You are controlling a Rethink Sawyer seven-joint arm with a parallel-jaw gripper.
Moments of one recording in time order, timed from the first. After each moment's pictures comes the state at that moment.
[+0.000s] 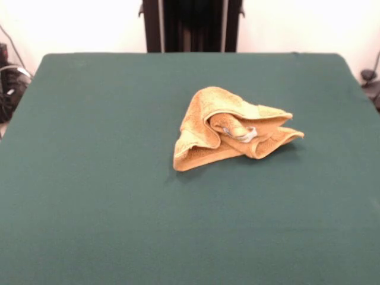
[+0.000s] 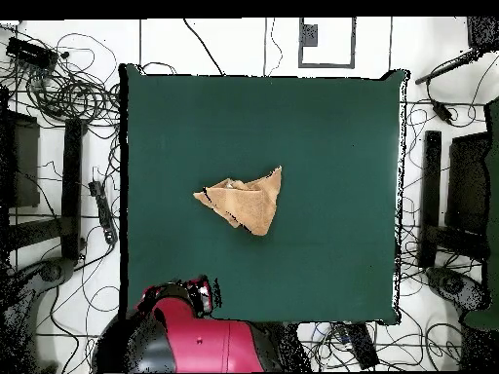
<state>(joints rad) 0.12 -1.20 -0.10 2.14 0.00 0.57 1.57</state>
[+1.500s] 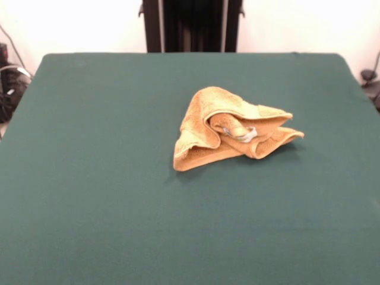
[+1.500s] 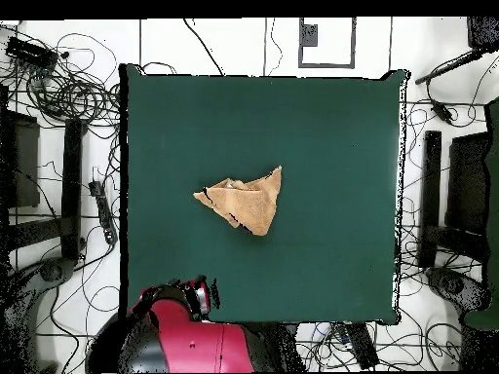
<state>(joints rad) 0.17 -1.19 -0.15 2.12 0.00 0.57 1.57</state>
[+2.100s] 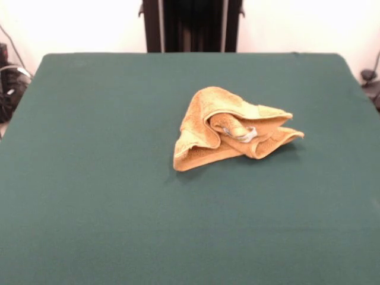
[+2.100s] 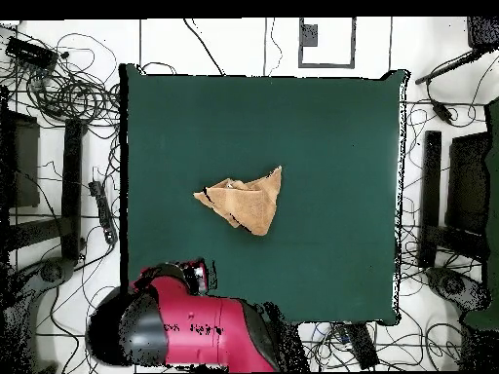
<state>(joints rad) 0.18 -1.09 -0.16 2.02 0.03 0.56 1.57</state>
